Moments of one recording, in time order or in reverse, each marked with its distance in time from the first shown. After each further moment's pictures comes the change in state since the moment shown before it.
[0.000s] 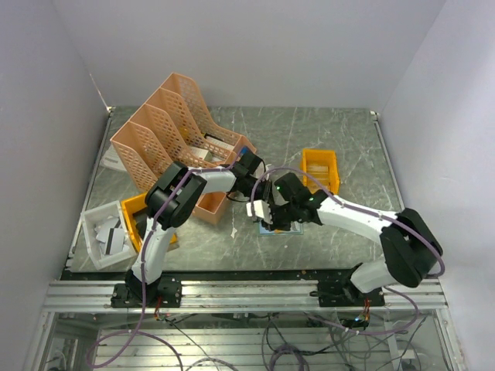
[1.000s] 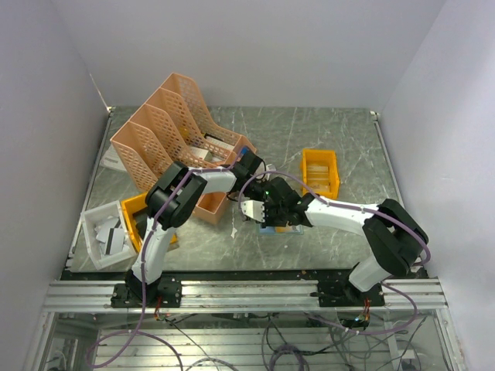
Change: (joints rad) left arm 0.000 0.002 0.000 0.004 -0.005 0.003; right arm 0.085 0.138 0.007 0.146 0.384 0.058
